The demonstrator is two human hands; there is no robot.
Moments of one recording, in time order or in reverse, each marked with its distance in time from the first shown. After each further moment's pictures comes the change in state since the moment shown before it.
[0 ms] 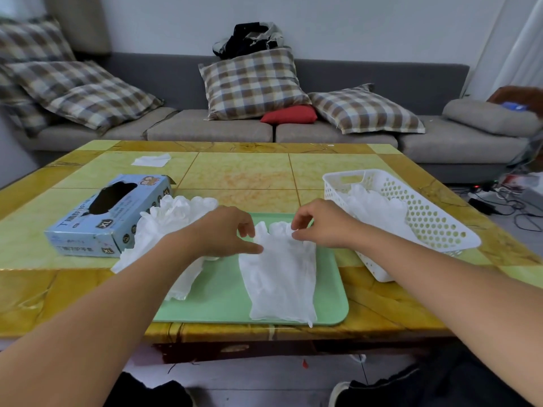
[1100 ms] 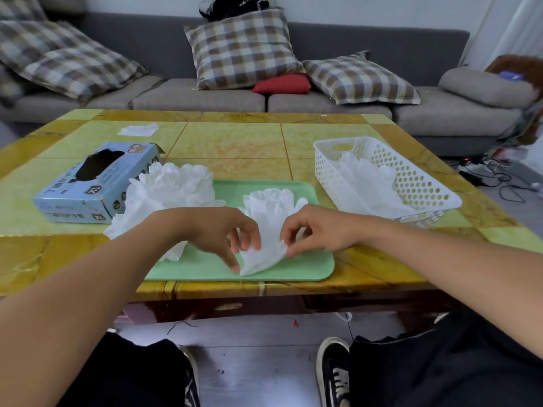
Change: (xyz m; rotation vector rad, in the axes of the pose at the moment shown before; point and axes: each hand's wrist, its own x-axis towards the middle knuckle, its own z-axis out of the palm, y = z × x) left_hand -0.029 0.013 0.015 -0.040 -0.518 0.149; right_hand -0.056 0.011 0.018 0.174 -0.418 -0.245
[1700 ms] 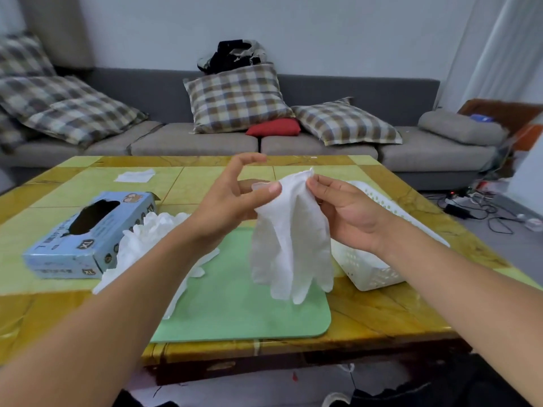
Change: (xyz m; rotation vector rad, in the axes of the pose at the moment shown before) left_hand 0.000 0.067 -0.054 -0.932 0.743 0.381; right_hand -0.010 -0.045 -0.070 1.091 0.439 -0.109
